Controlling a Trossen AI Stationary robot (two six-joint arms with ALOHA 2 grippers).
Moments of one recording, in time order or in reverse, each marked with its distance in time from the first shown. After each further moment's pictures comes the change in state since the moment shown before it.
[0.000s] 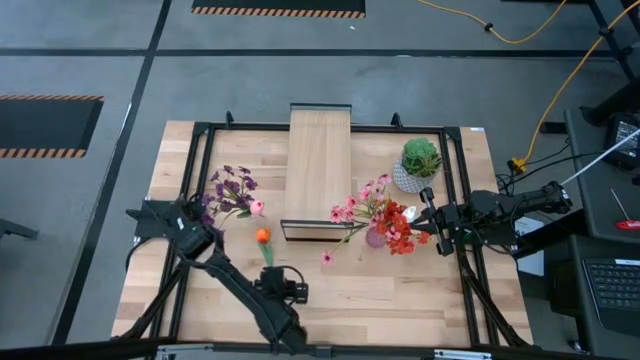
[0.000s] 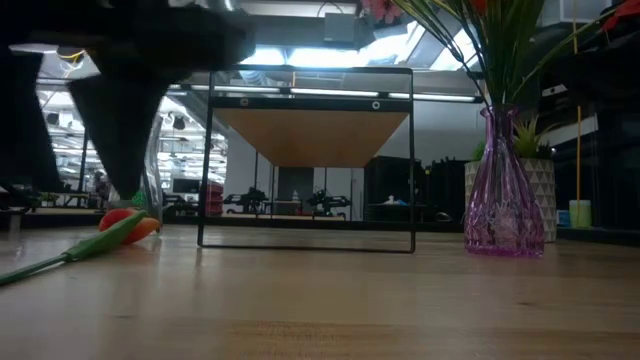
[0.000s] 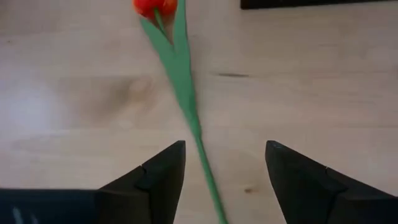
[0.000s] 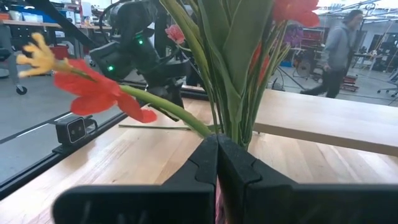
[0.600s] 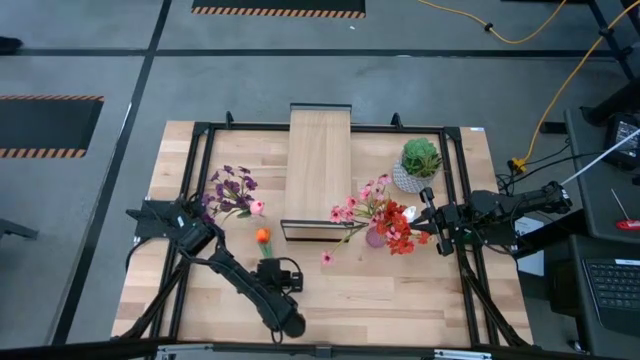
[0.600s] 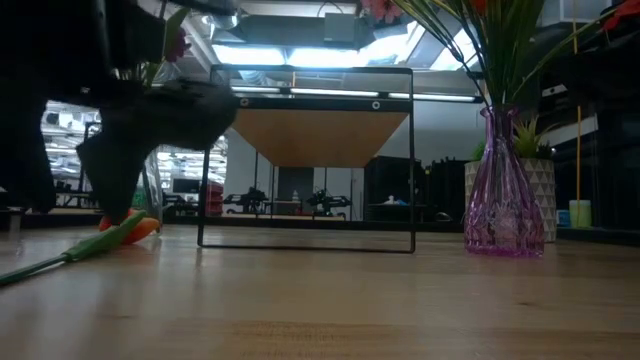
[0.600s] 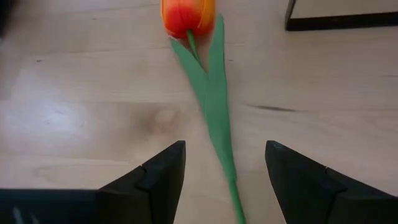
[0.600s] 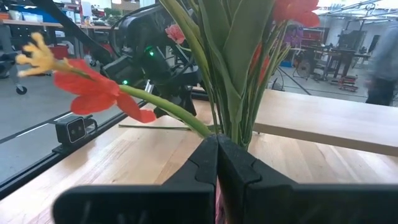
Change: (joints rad) left arm 0.033 -0.022 -0.140 0.018 0.033 -0.015; right arm 0.000 0.000 0.000 0.000 0.000 -0.001
